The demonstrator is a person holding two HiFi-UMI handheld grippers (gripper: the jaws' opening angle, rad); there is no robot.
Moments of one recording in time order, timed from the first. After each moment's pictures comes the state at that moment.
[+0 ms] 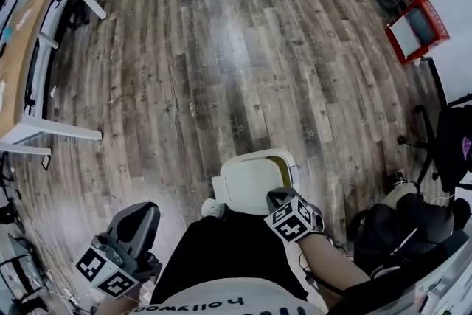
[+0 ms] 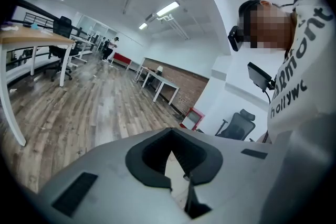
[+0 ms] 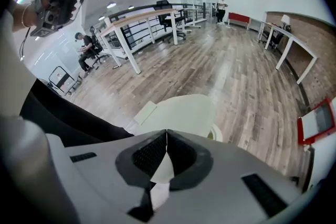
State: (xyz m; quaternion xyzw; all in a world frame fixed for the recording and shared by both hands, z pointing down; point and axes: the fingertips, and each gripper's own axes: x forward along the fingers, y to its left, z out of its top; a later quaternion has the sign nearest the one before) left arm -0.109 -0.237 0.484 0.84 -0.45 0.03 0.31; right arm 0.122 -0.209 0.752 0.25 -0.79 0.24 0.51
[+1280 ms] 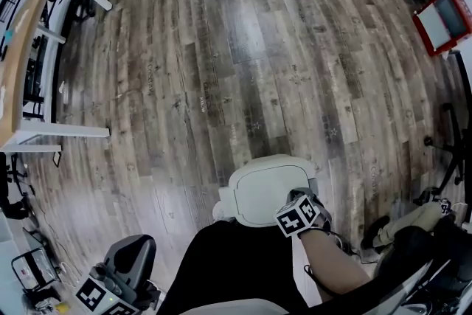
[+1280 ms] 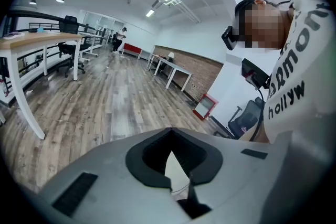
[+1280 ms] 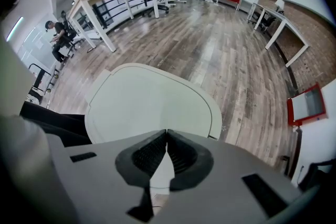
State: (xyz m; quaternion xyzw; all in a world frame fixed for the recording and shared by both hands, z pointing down) left arm -0.107 -0.238 0.544 0.80 -0.48 0.11 0.35; right arm 0.173 -0.243 0.895 0.30 -0.69 0.27 0.60
